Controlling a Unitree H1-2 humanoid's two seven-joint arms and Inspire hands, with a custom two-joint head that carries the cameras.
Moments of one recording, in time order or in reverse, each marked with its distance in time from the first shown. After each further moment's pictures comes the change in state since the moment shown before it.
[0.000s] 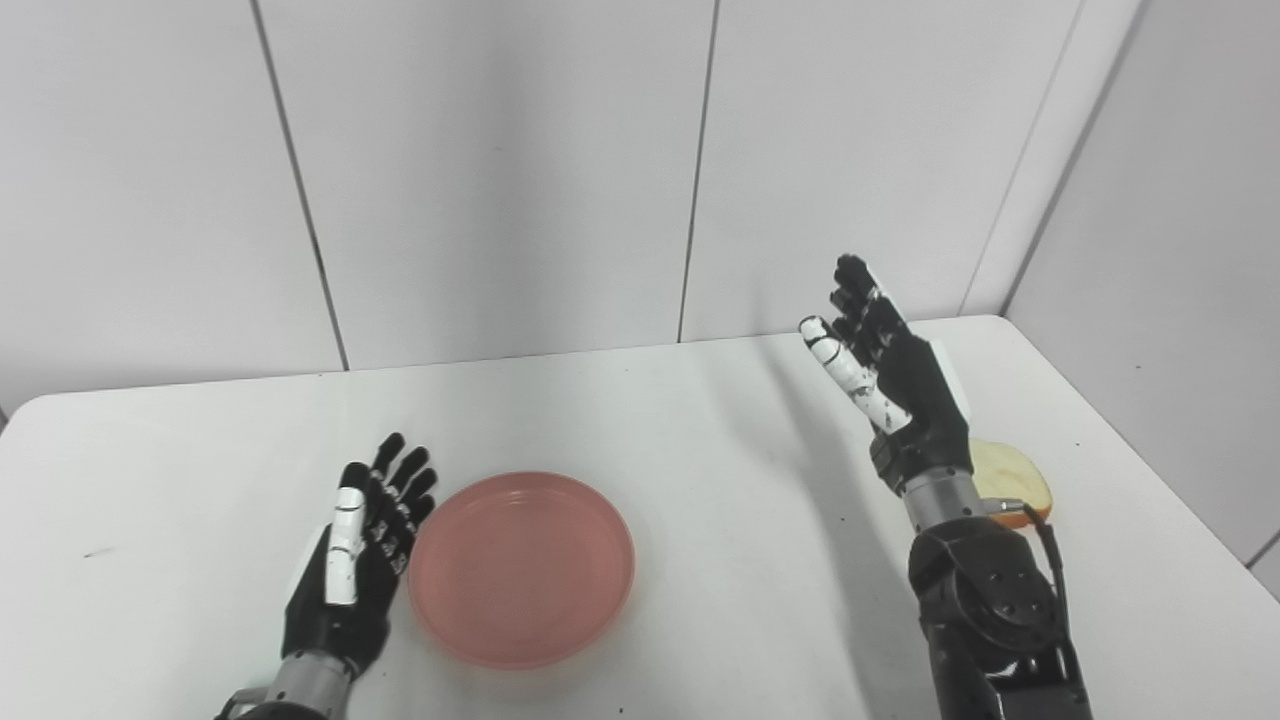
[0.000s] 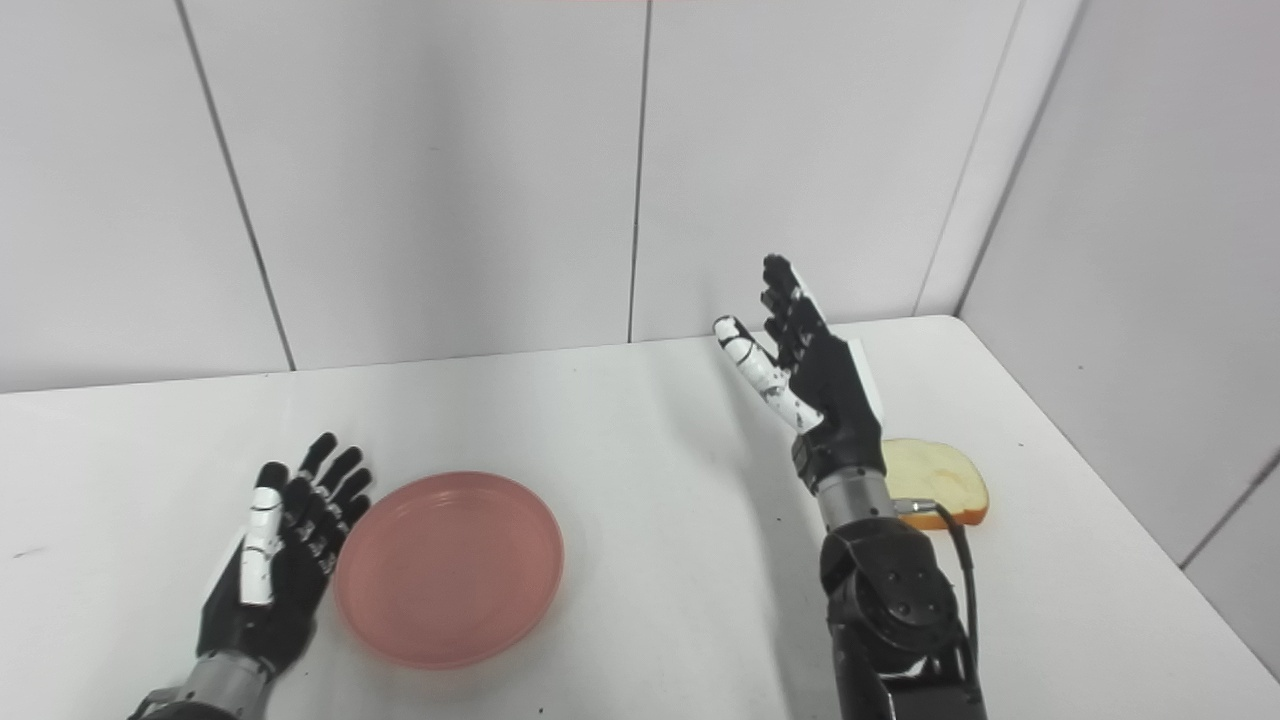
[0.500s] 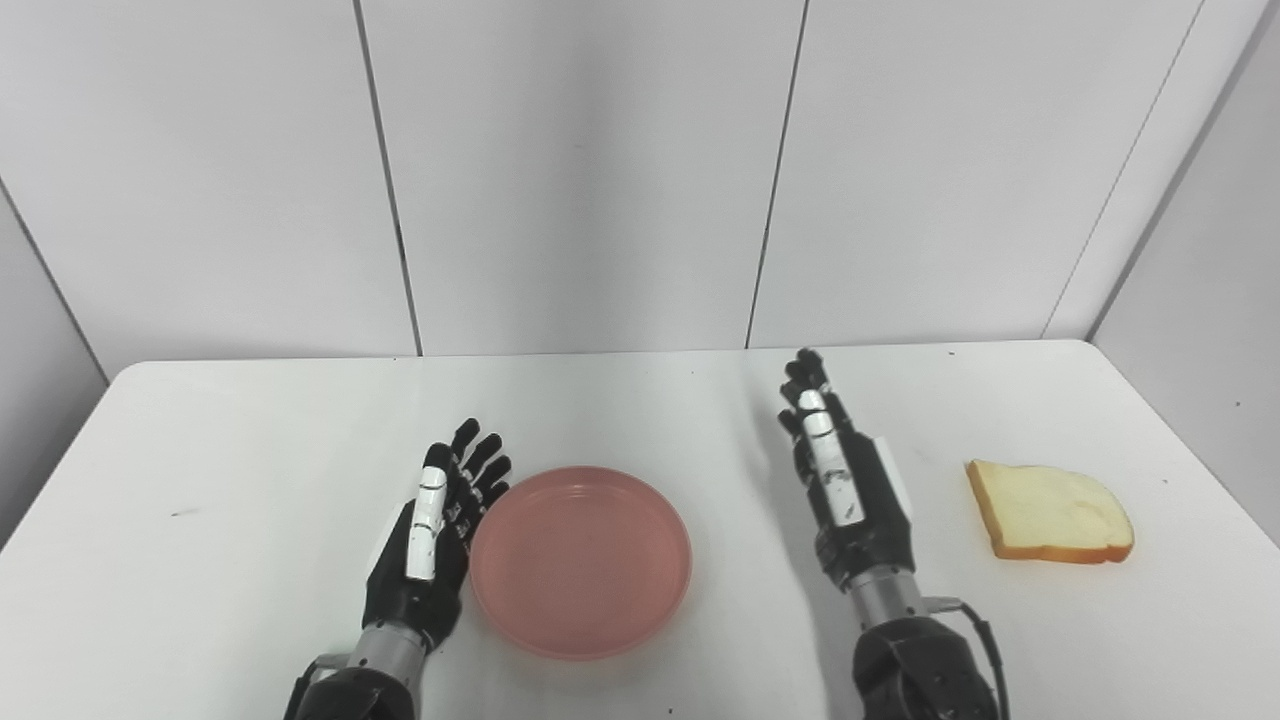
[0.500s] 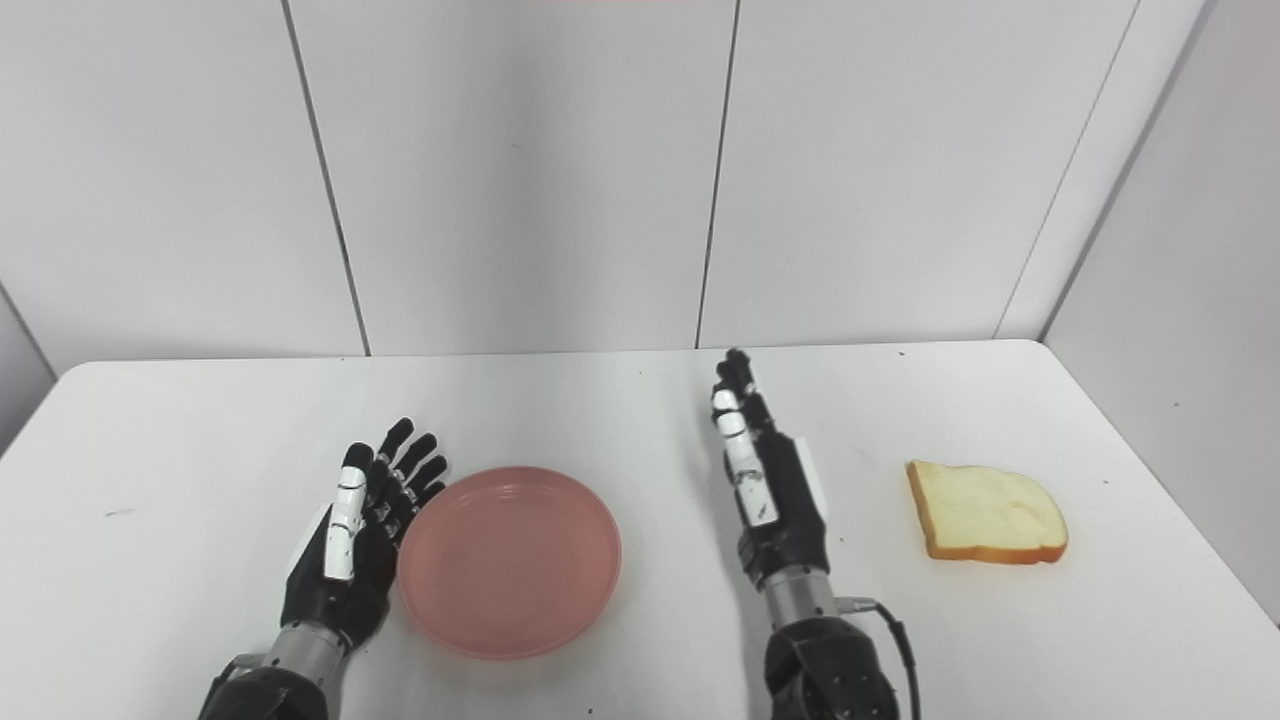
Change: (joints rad) left arm 0.000 -0.037 -0.019 -0.004 0.038 0.000 0.050; right arm 0.068 0.173 0.115 0.121 -0.005 -0.154 0.025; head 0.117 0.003
